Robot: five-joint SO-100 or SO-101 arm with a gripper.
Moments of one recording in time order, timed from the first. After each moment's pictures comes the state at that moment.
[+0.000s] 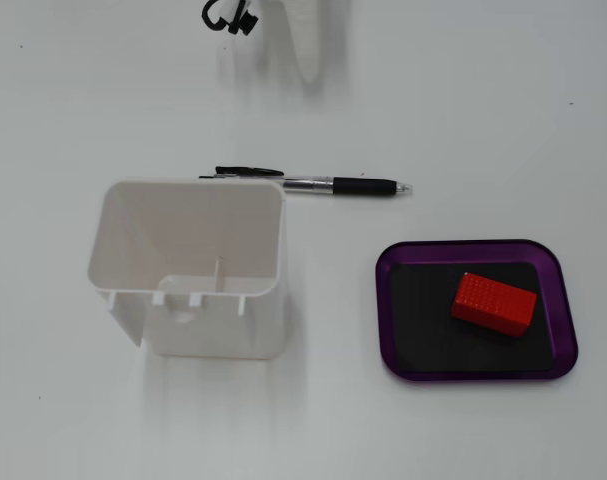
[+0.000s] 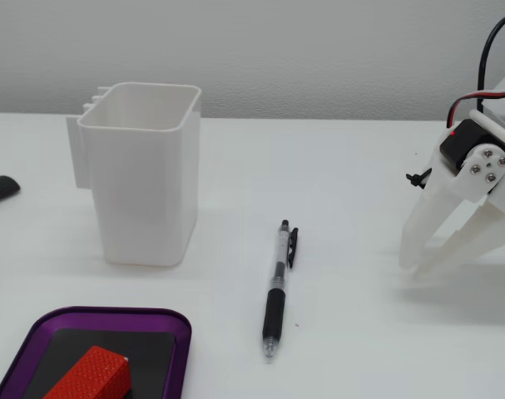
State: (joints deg) arm 0.9 191.9 175.3 67.0 -1.1
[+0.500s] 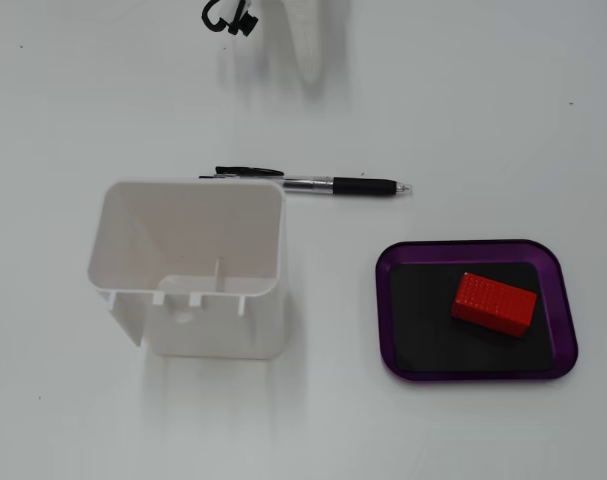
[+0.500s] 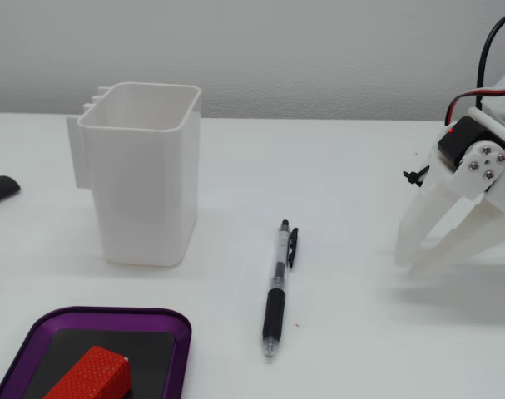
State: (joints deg) arm 0.9 191.9 175.4 65.6 -1.1
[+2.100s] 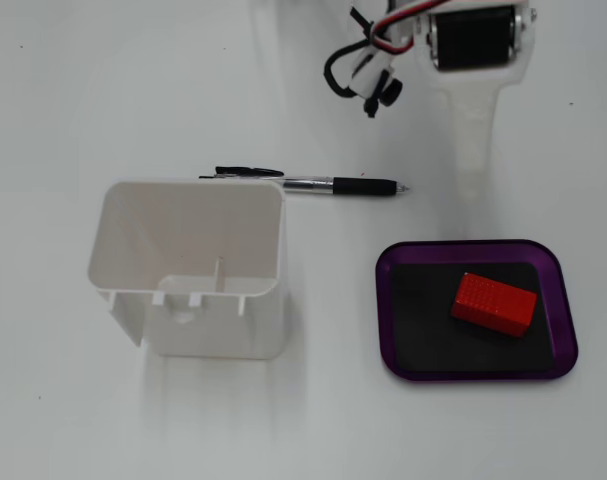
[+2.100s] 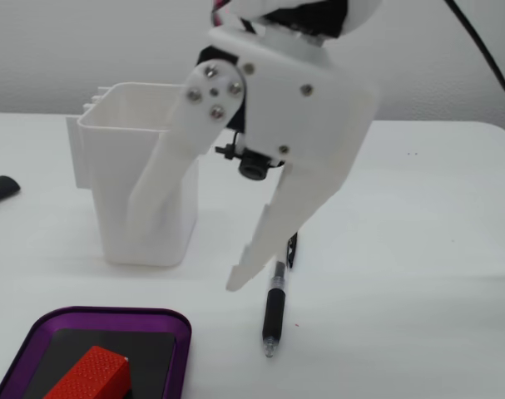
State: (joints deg) arm -15.8 76.5 65.4 70.7 19.7
